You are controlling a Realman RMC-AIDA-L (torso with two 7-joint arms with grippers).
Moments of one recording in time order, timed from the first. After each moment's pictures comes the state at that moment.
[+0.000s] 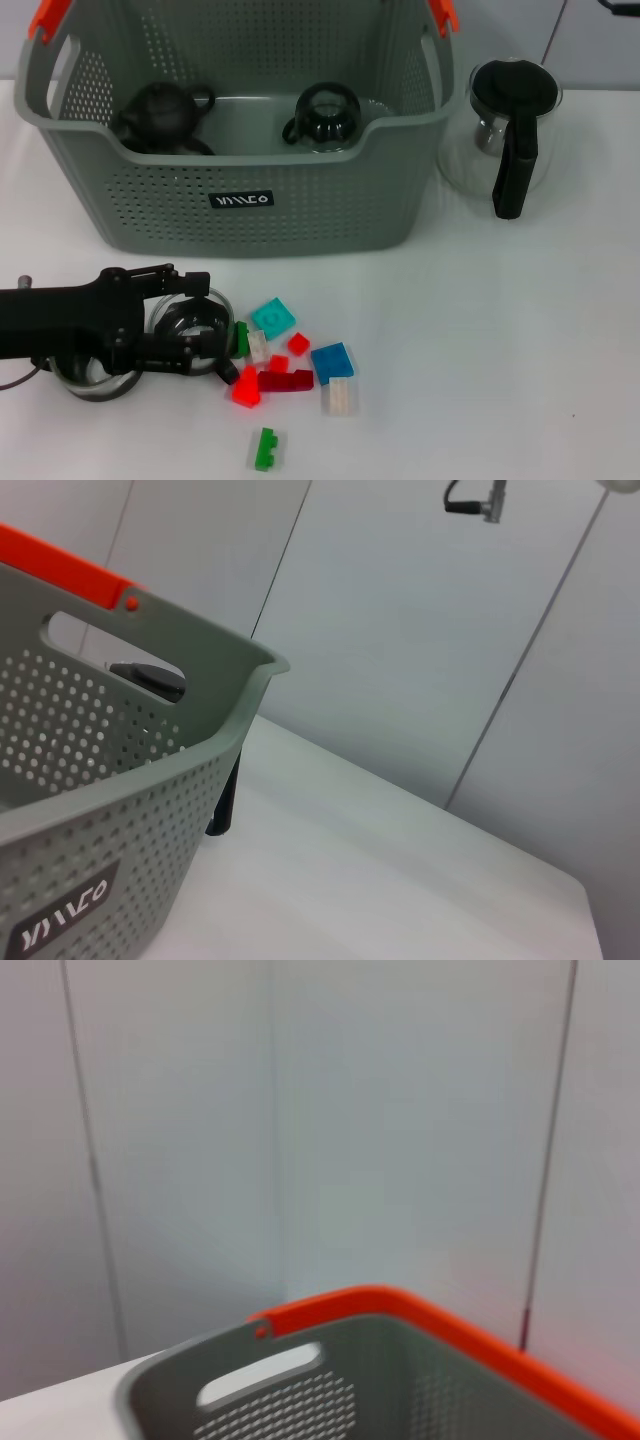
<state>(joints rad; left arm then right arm) -0.50 -2.07 0.27 0.70 2.36 1.95 -1.36 0.75 2.09 -1.03 -1.36 -2.06 -1.33 2.17</state>
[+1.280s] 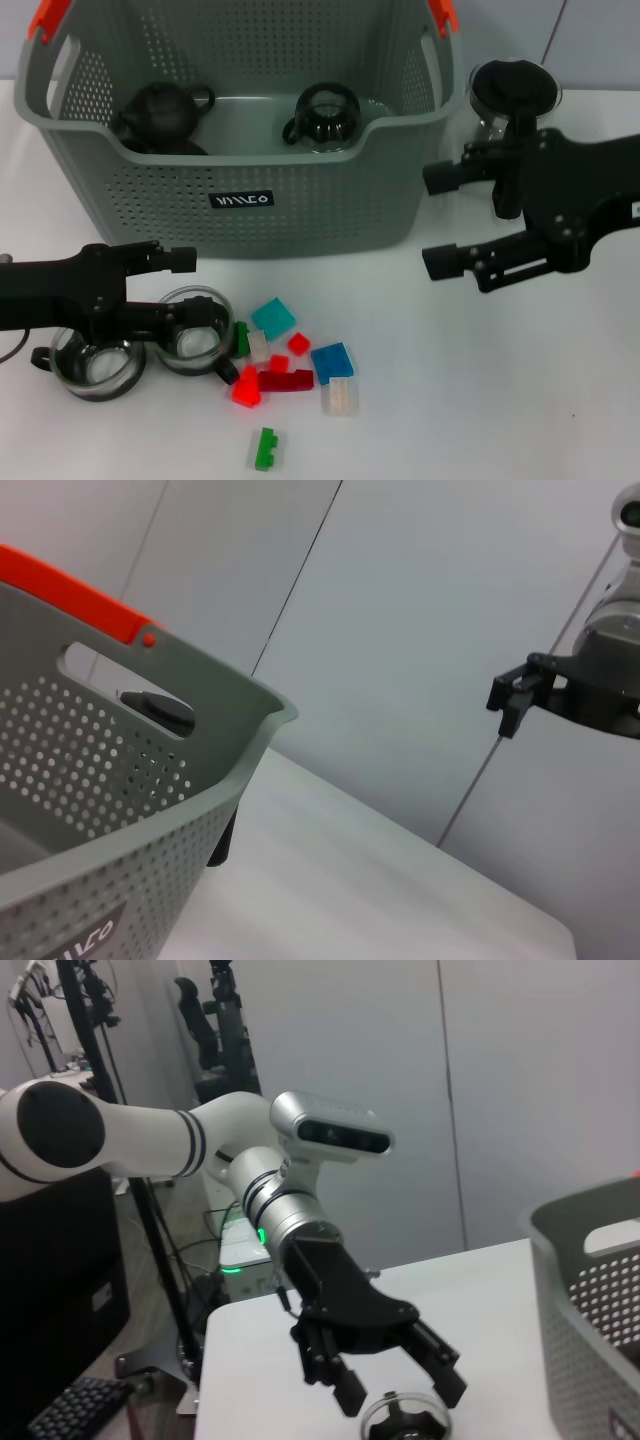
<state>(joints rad) -0.52 -2.05 0.23 0.75 2.35 2.02 -1.49 0.54 2.09 -0.94 -1.34 -1.85 -1.90 1.92</state>
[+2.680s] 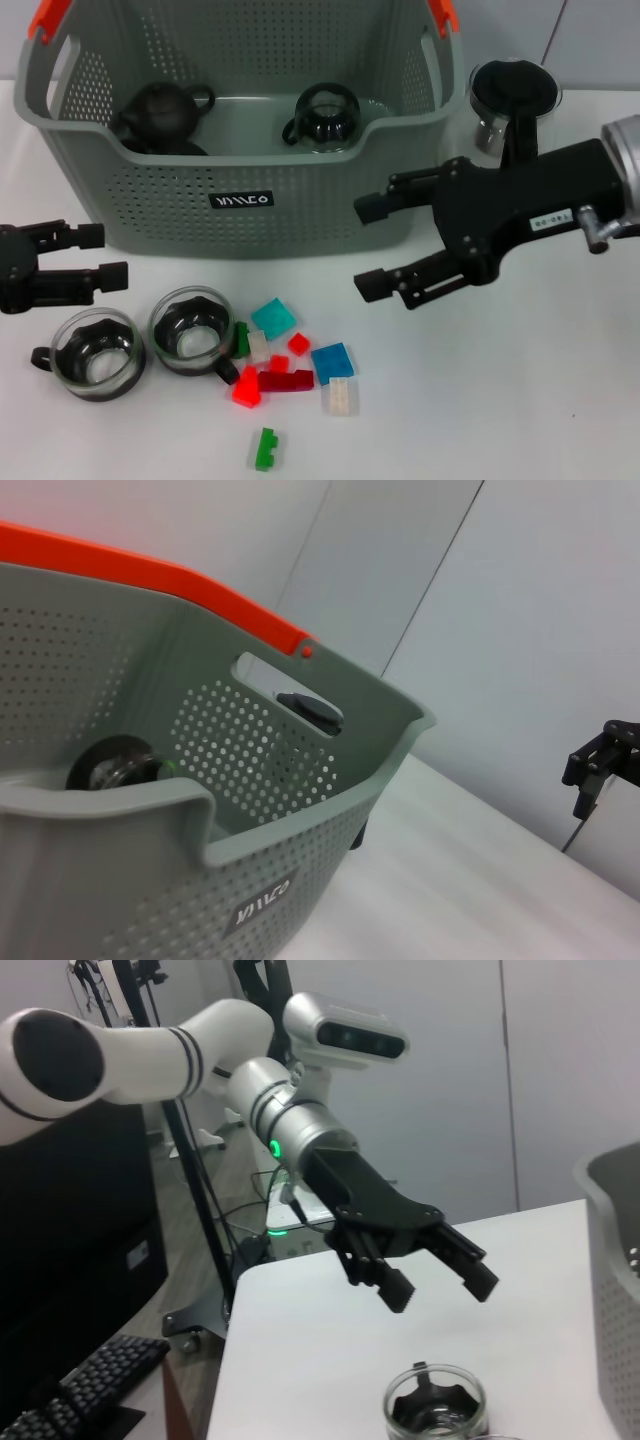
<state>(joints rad) -0.48 -2.01 0.15 0.89 2.36 2.02 -1.59 0.69 2.09 -1.01 -1.06 -1.94 -1.79 1.79</state>
